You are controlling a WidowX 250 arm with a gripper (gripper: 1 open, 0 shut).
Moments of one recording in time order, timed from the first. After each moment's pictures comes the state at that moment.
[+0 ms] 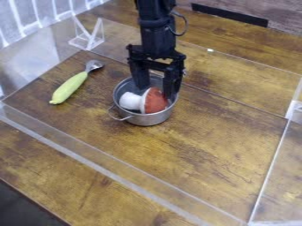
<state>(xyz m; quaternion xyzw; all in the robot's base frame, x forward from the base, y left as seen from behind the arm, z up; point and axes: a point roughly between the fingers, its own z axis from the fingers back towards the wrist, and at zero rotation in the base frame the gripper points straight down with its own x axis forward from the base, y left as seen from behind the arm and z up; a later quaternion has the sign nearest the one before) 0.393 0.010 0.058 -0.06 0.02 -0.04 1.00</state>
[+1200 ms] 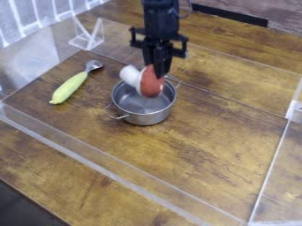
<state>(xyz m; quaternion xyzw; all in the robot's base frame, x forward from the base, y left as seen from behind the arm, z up) 0.407 0.014 0.089 -0.05 0.01 -0.05 1.00</state>
